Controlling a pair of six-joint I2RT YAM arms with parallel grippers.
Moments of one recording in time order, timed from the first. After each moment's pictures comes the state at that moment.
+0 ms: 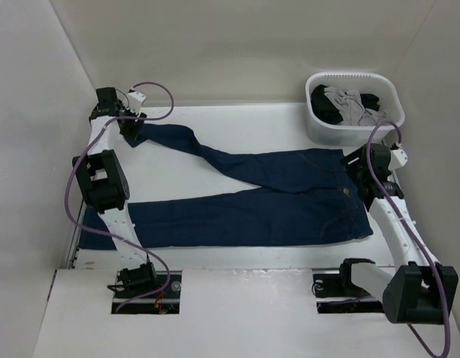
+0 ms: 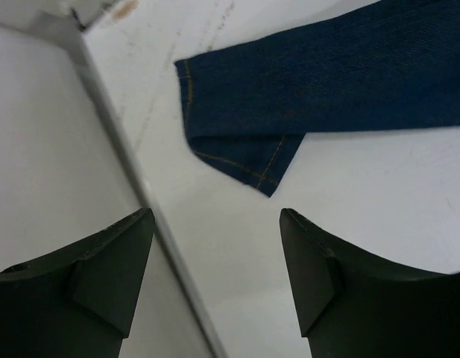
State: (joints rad) left arm 0.23 2.05 1.78 -0.49 0.16 0.73; right arm -0.05 1.05 0.76 -0.30 0.31 0.86
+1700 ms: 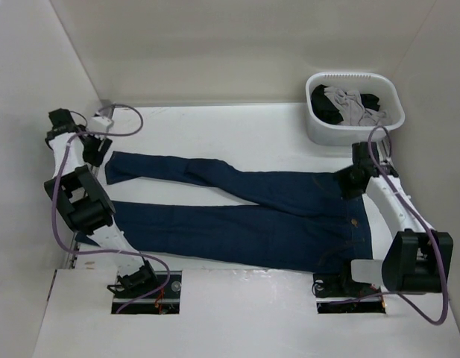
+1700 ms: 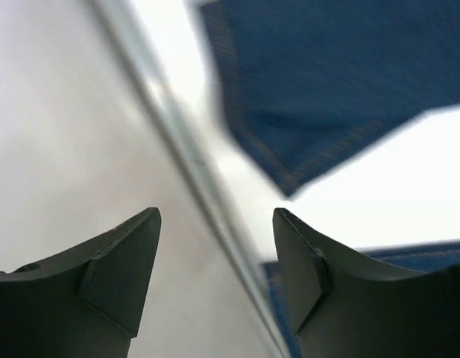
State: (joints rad) left arm 0.48 1.88 1.54 -0.71 0.21 0.93; right arm -0.04 1.25 0.85 -0.72 0.19 1.21
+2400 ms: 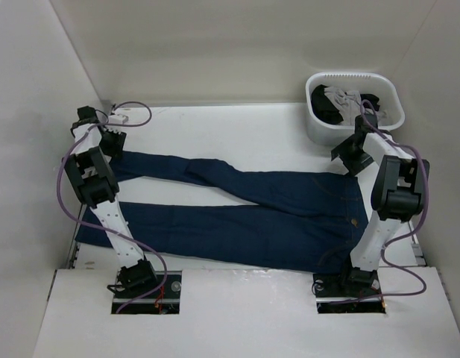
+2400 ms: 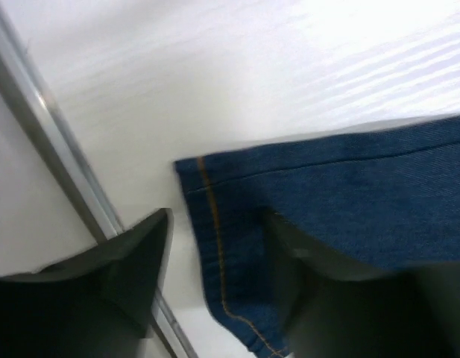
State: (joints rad) left arm 0.40 2.32 1.93 -0.75 0.27 0.68; right arm -0.17 1.93 1.39 -0.65 0.08 0.81
